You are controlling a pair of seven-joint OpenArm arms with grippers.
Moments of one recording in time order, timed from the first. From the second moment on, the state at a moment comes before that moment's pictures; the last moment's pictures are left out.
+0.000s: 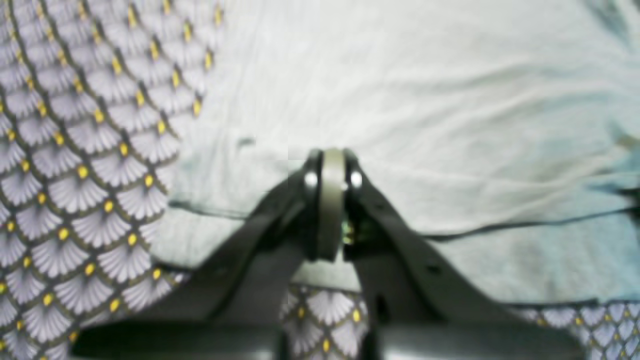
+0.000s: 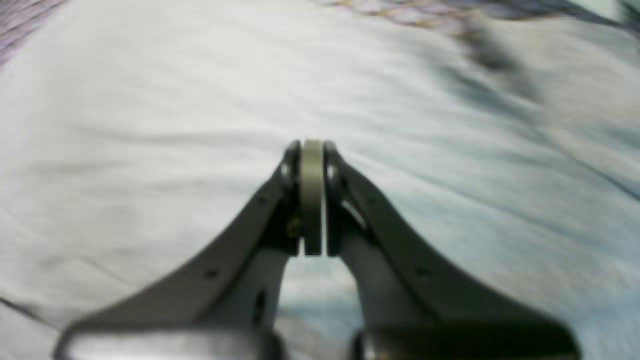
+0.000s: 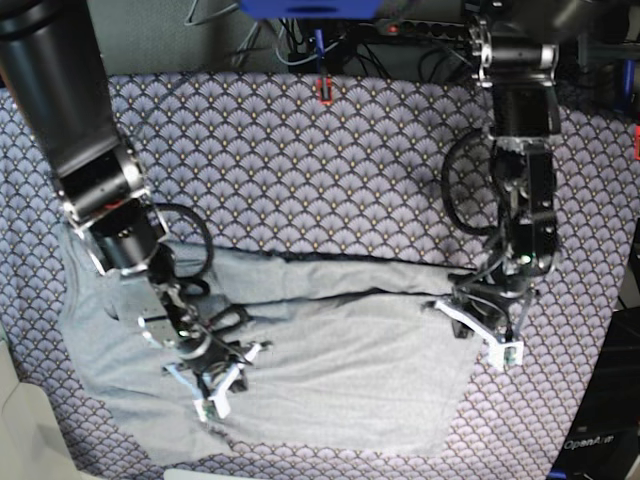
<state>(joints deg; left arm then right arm) -14.3 -8.3 -5.3 79.9 -17.5 -7.2 40.3 44.6 9.4 -37.2 25.0 30.1 11.5 -1.1</state>
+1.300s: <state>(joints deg) -21.0 -11.2 28.8 66.7 27.8 -28.1 39.2 21.0 20.9 -26.7 76.7 30.0 12.4 -24.9</state>
